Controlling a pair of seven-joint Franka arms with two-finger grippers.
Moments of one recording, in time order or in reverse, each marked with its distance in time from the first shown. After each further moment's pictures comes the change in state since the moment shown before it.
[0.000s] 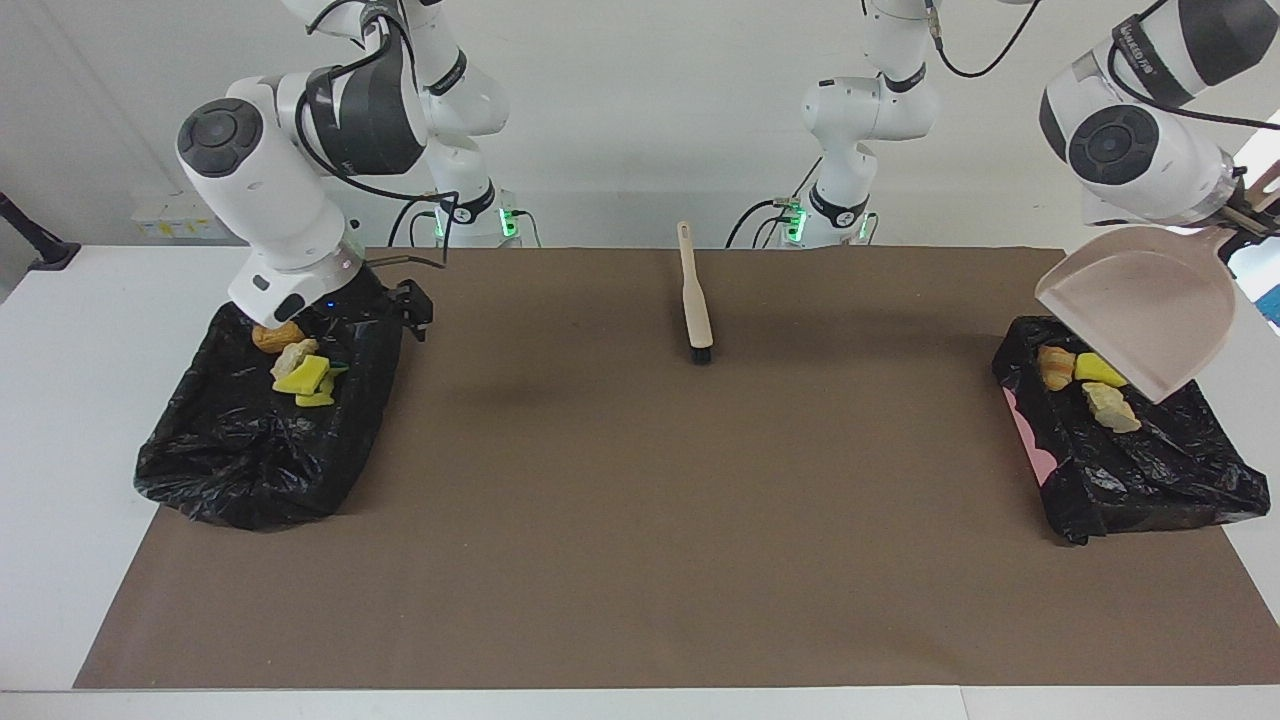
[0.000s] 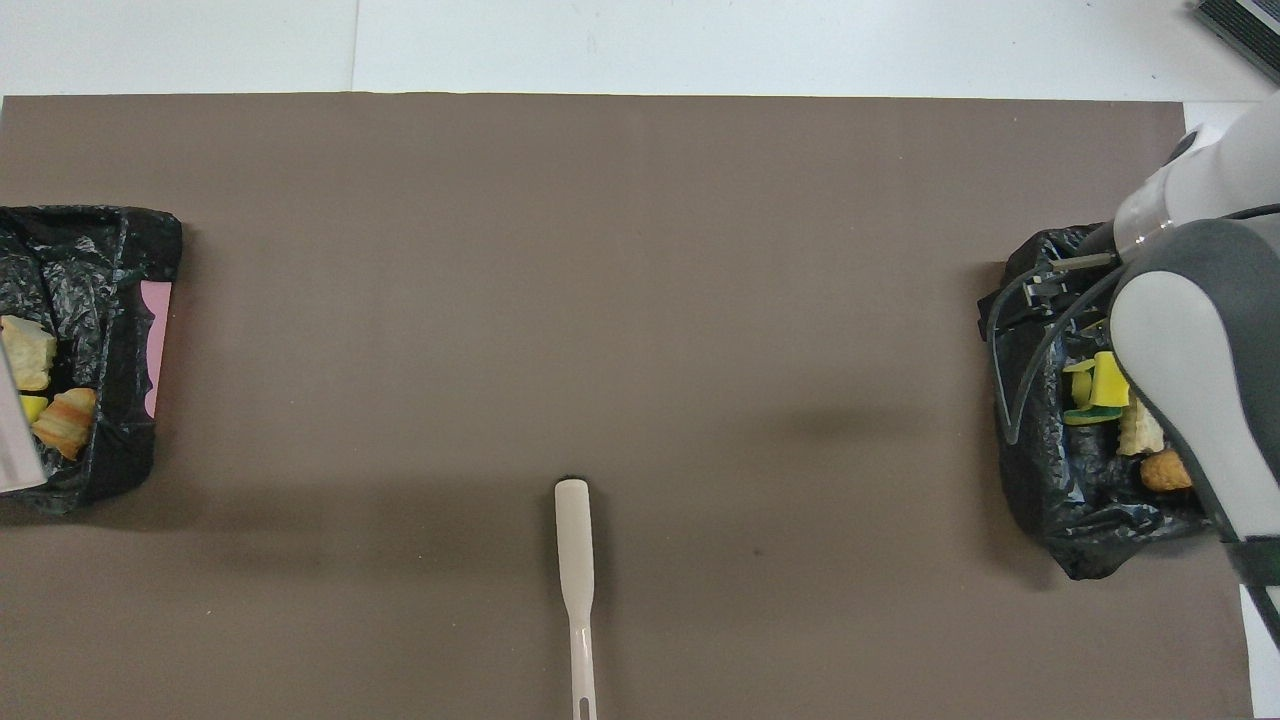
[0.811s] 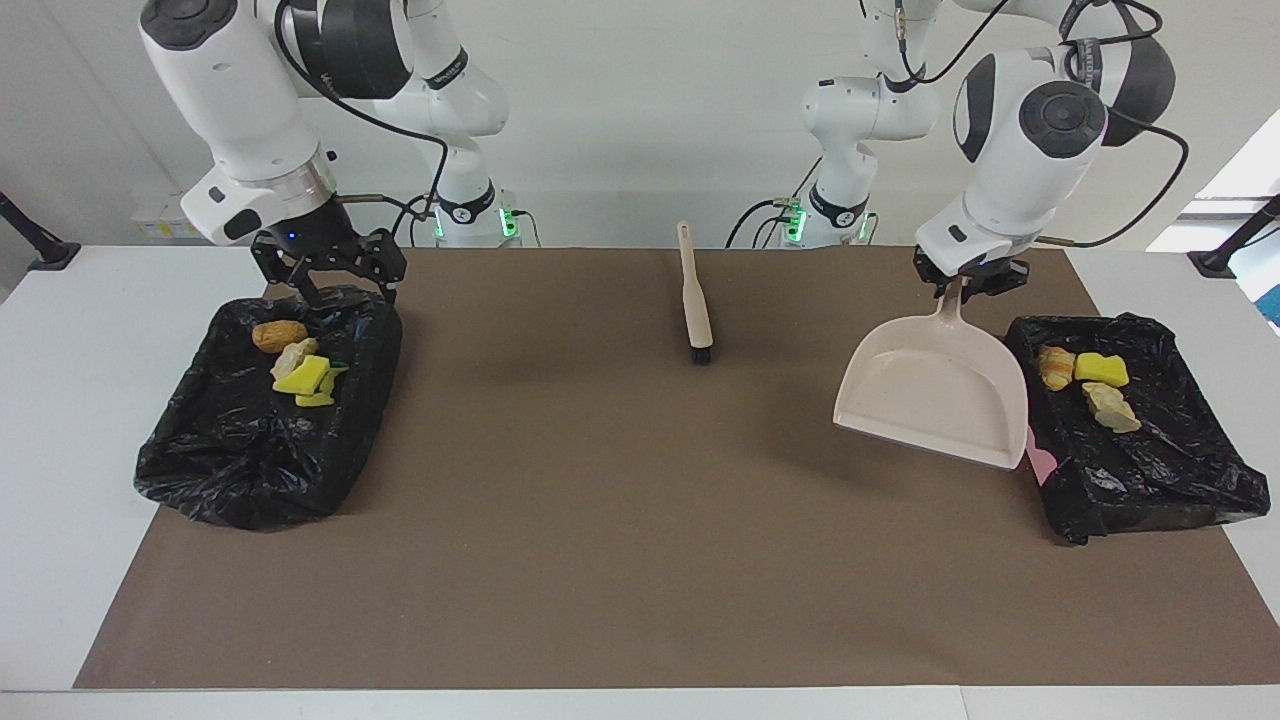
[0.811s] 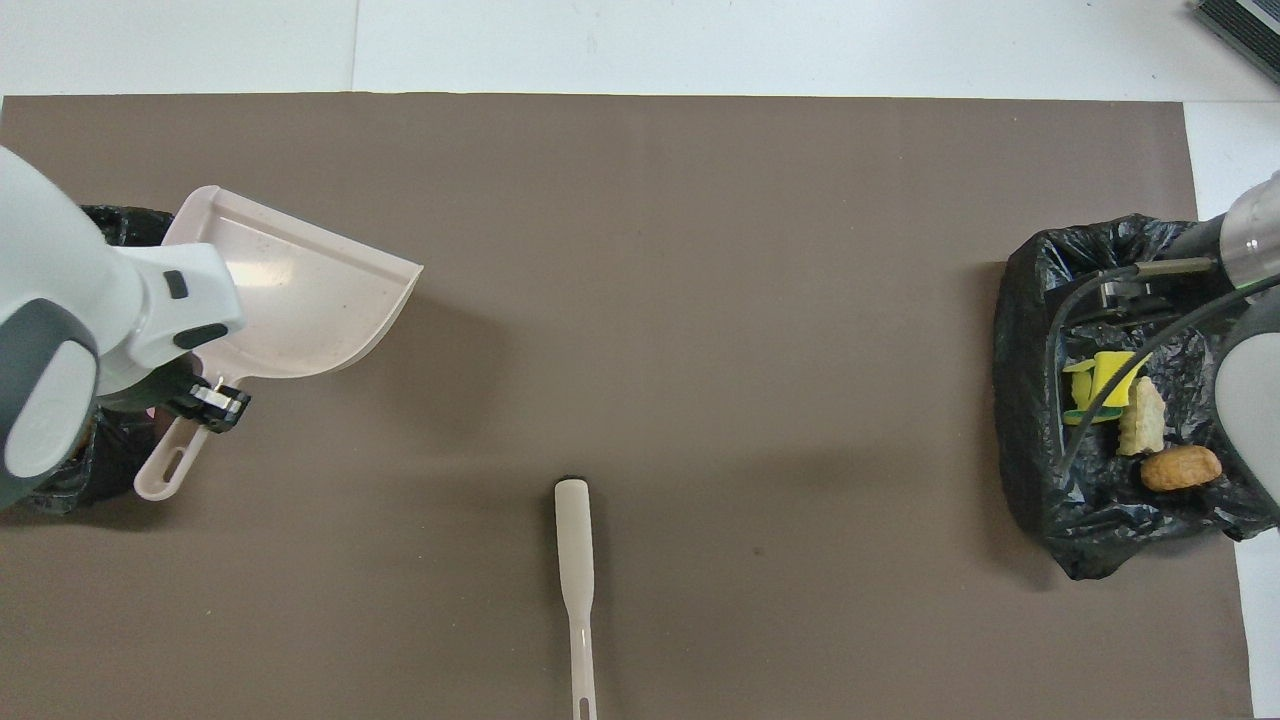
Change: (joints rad) left arm -0.003 0.034 -0.171 0.003 -0.856 0.146 -0.980; right arm -0.019 -0.136 0.037 0.006 -0.023 -0.043 0.087
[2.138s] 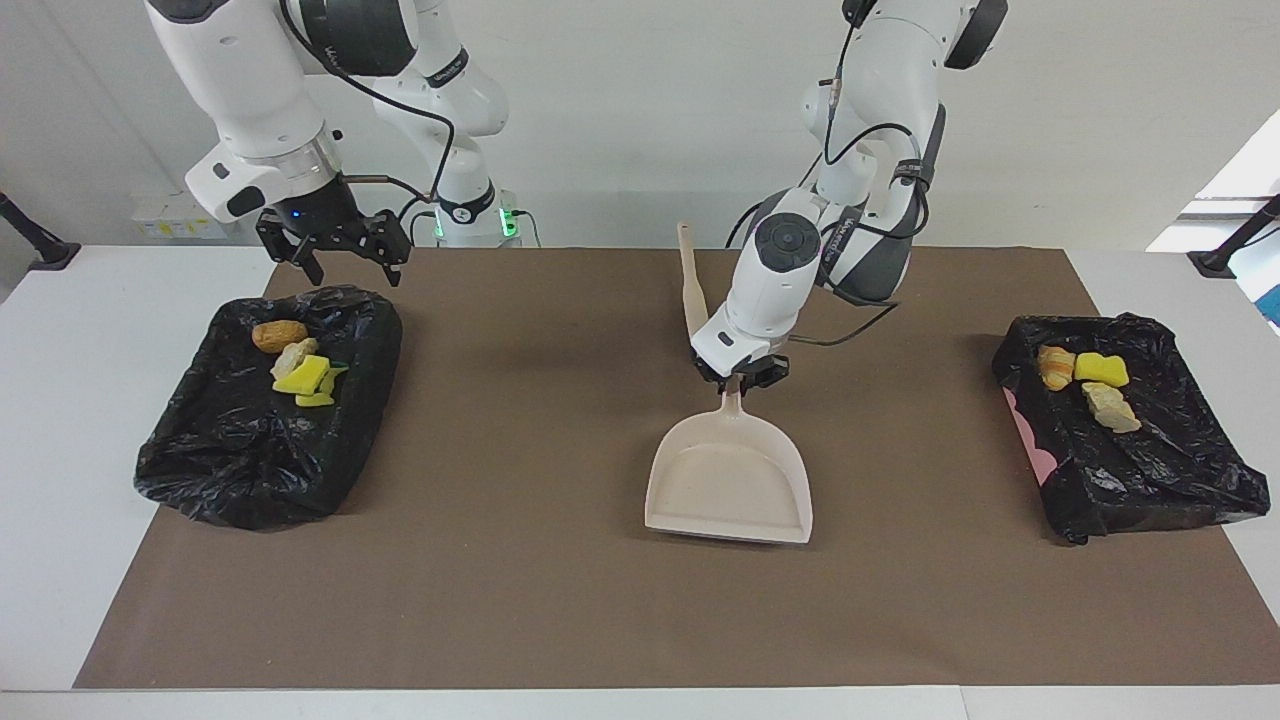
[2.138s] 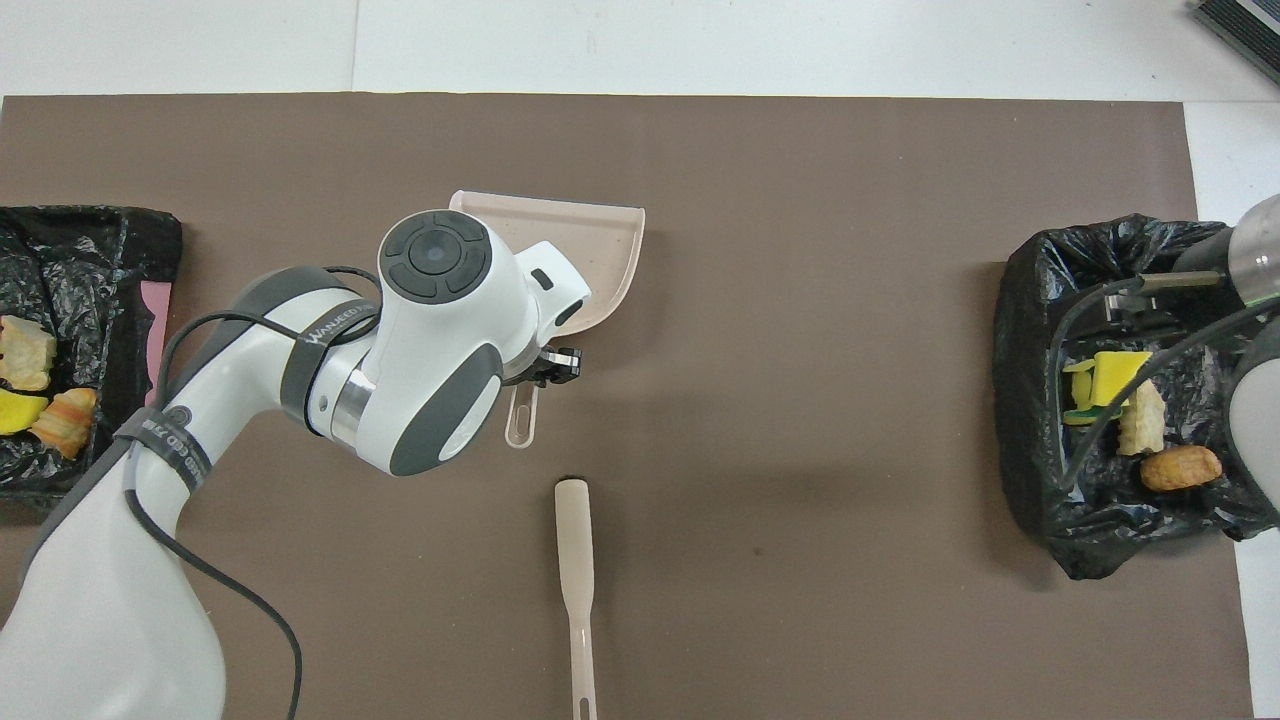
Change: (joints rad) left arm -0.016 0.355 -0.353 0.021 -0.044 0.454 -0.564; right arm -0.006 -0.018 0.002 -0.002 0.004 -0.023 0.036
